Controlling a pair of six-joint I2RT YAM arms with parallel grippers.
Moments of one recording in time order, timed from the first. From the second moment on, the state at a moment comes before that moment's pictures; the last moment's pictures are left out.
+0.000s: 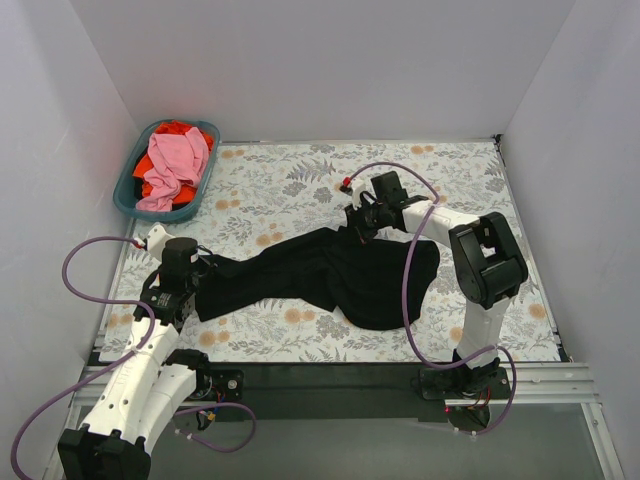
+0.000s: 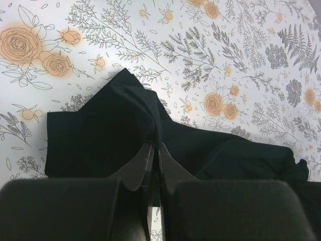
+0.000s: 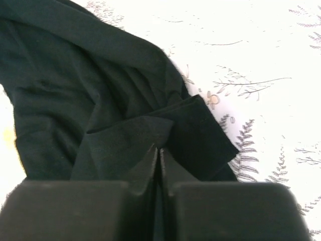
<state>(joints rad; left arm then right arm) -0.17 0.72 0.58 -0.50 -0.36 -0.80 0.46 1.90 1.22 -0.23 -0.60 -0.13</state>
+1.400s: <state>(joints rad) -0.17 1.08 1.75 -0.34 -0.29 -0.56 0.25 1.04 1.74 -0.22 0.32 -0.40</state>
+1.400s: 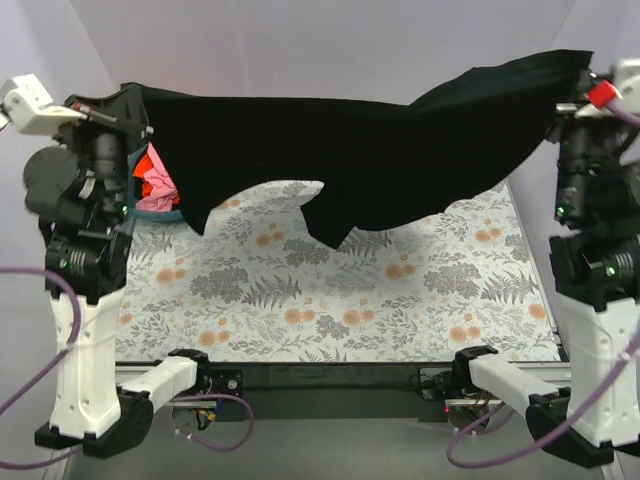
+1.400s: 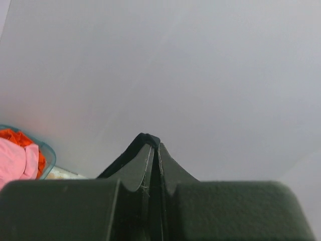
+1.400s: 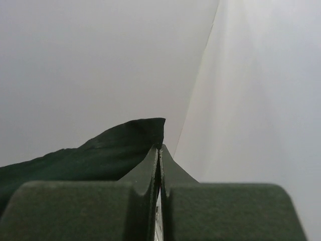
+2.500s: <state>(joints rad) -0.16 1.58 1.48 -0.26 -0.21 -0.49 0.20 1.69 1.72 0.03 0.28 -0.65</state>
